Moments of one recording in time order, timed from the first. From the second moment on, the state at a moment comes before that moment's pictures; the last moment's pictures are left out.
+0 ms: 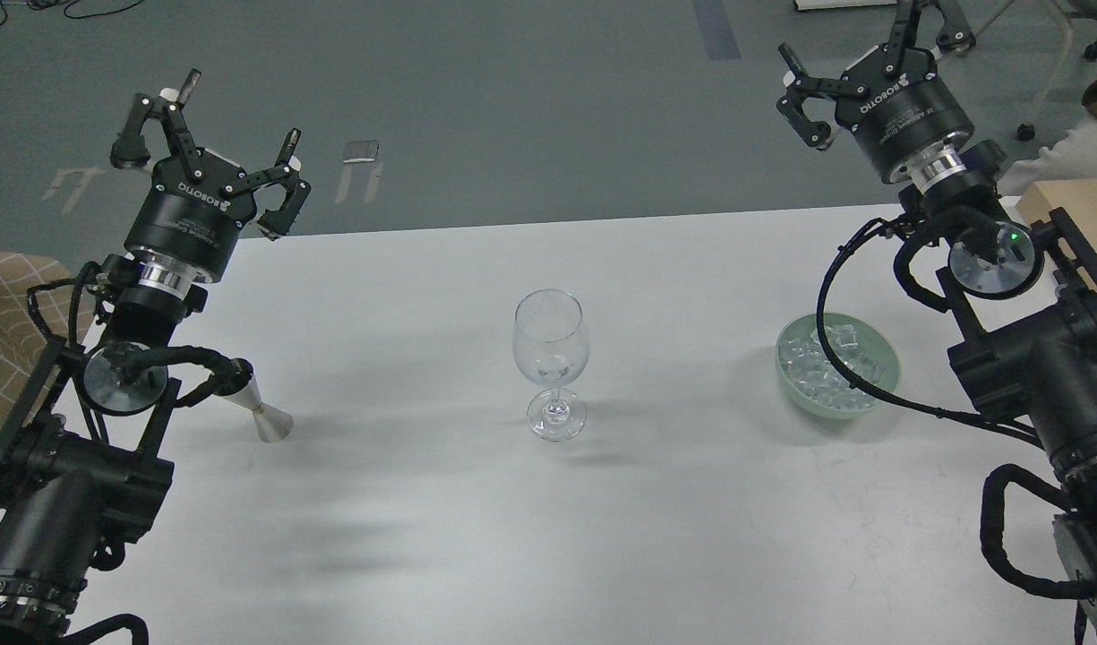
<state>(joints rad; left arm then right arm) -0.46 0.27 -1.45 -1.04 0.26 -0.49 -0.05 0.73 -0.12 1.44 0.78 -0.34 0.49 -0.01</state>
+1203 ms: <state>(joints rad) -0.45 0.26 -1.45 -1.04 0.26 -0.49 -0.04 0.74 -0.11 1.44 0.79 -0.34 0.49 -0.01</state>
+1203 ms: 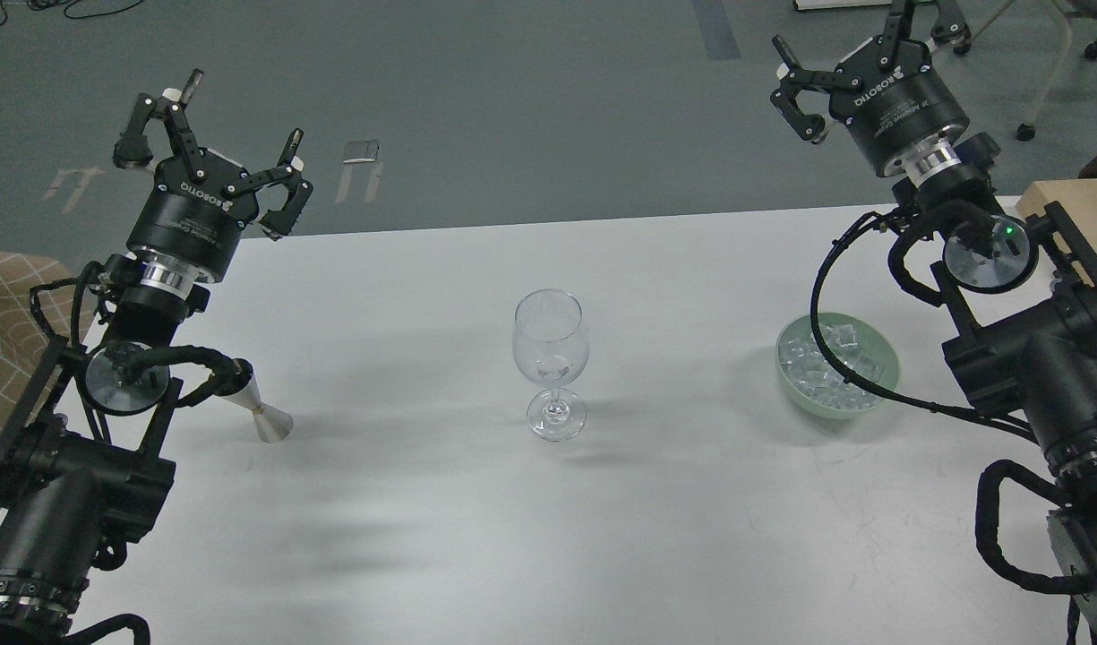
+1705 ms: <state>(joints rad) -0.45 0.26 -1.45 -1.04 0.26 -0.49 -0.04 0.74 -0.11 1.44 0.79 -0.34 0.49 -0.01</state>
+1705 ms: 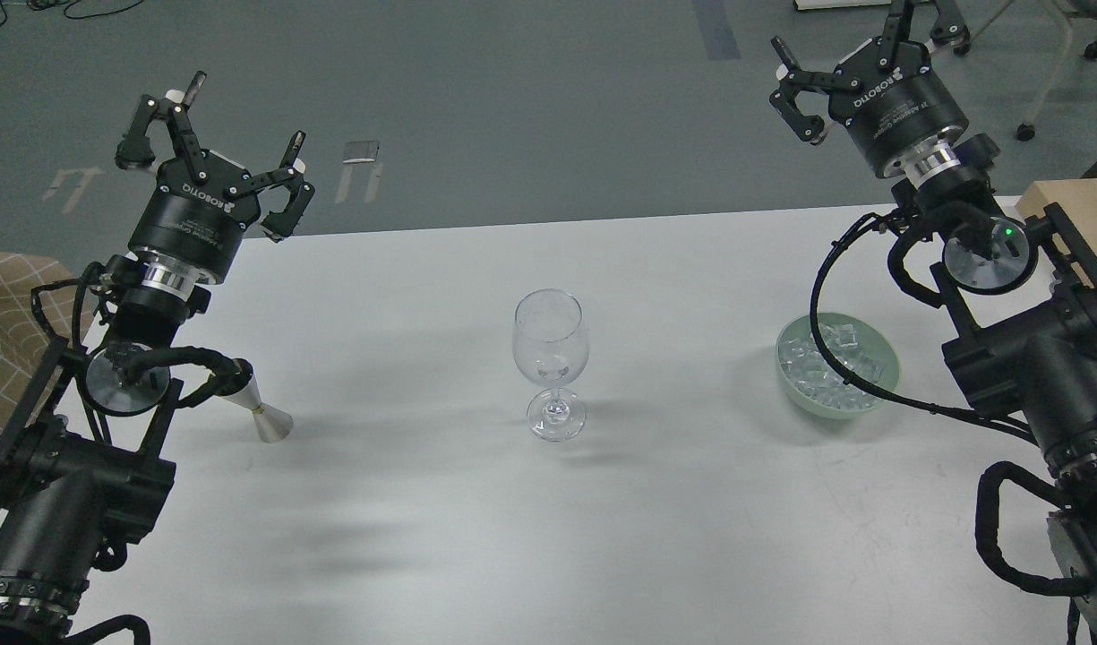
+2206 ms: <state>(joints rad) -0.45 0.29 -1.45 -1.05 0.25 -0.49 -0.03 0.75 -0.11 1.44 0.80 -0.33 0.49 -0.01</state>
